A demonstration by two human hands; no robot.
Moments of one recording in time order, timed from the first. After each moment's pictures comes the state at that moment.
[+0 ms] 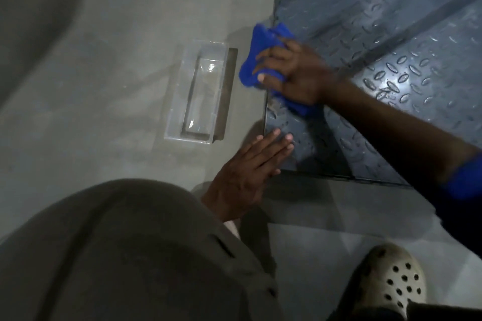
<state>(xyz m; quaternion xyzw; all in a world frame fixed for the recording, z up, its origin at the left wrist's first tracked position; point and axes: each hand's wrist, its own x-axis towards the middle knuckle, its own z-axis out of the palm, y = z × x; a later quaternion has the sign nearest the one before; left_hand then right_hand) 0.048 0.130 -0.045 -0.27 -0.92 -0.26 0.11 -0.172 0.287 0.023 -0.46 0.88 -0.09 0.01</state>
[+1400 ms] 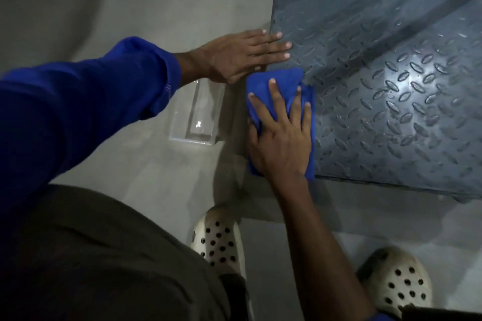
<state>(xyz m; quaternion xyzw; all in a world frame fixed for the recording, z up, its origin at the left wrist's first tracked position) -0.195 0.061 0.024 -0.53 -0.84 0.03 0.06 -0.018 0.251 -0.008 -0.09 0.98 -0.17 -0.04</state>
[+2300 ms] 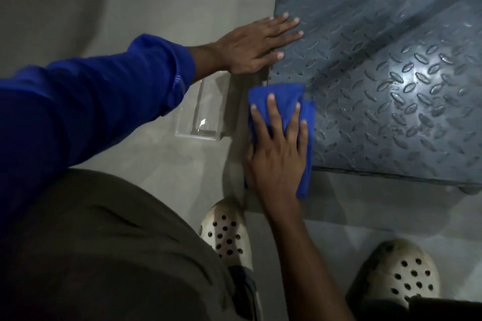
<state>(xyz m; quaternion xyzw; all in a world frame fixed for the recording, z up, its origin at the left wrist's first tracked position) -0.198 0.085 0.031 -0.42 -0.91 -0.04 -0.02 0.028 0.234 -0.011 -0.05 0.98 -0.17 -0.06</state>
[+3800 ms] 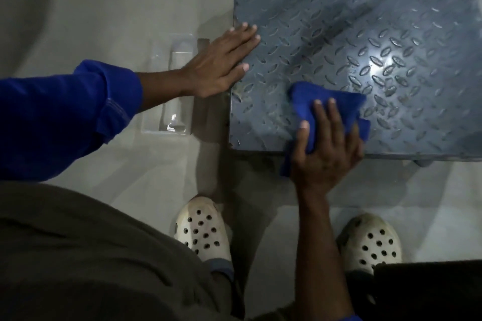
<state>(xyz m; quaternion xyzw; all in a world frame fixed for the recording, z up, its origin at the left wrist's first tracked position) -0.147 0.100 -0.006 -0.39 -0.91 -0.16 0.04 0.029 0.352 -0.047 0.14 0.93 -0.19 -0.29</state>
